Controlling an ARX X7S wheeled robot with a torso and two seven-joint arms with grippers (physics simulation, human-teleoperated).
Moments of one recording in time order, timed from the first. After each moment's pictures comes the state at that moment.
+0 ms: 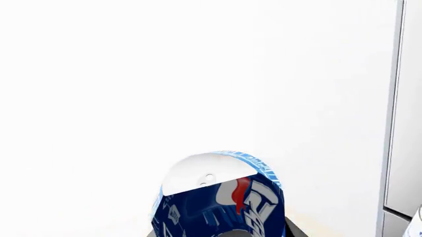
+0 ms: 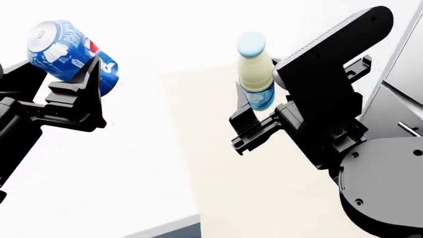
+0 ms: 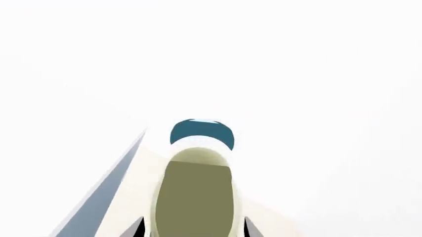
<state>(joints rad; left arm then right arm) -0.70 -0.80 -0.22 0.78 -1.58 -0.96 -0.69 1.34 0.74 -0.70 -0.70 1.52 1.07 0.92</state>
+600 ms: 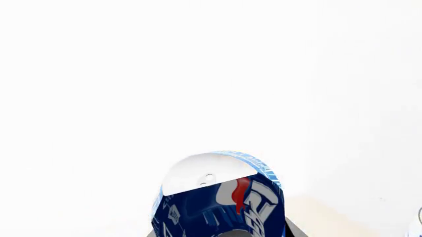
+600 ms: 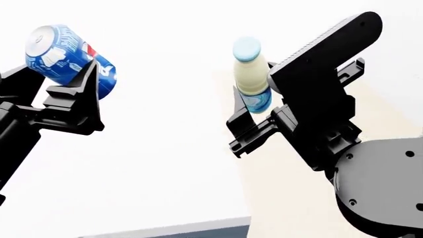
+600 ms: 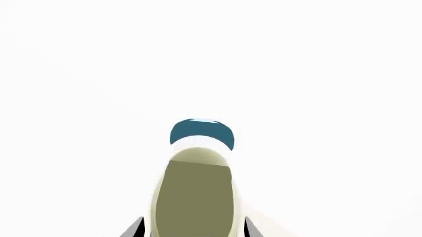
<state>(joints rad) -0.66 -0.81 -0.24 0.79 -1.56 -0.94 -0.67 1.34 0.73 -0.72 -0.70 1.50 1.07 0.90</state>
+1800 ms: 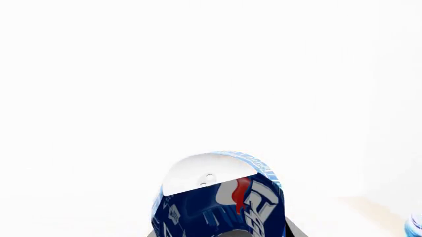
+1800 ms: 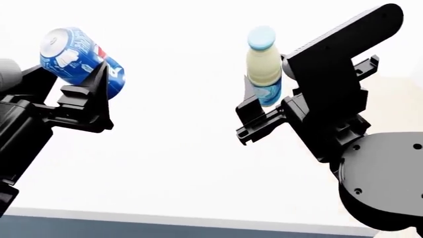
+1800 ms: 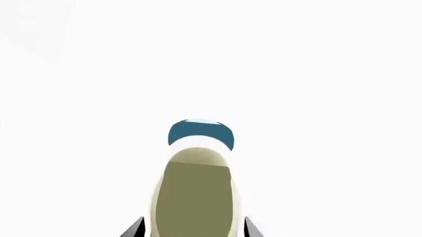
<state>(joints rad) -0.67 -0.78 -0.18 0.76 -1.50 -0.93 -0.64 1.32 0.75 -0.71 -0.67 1.49 1.02 0.93</state>
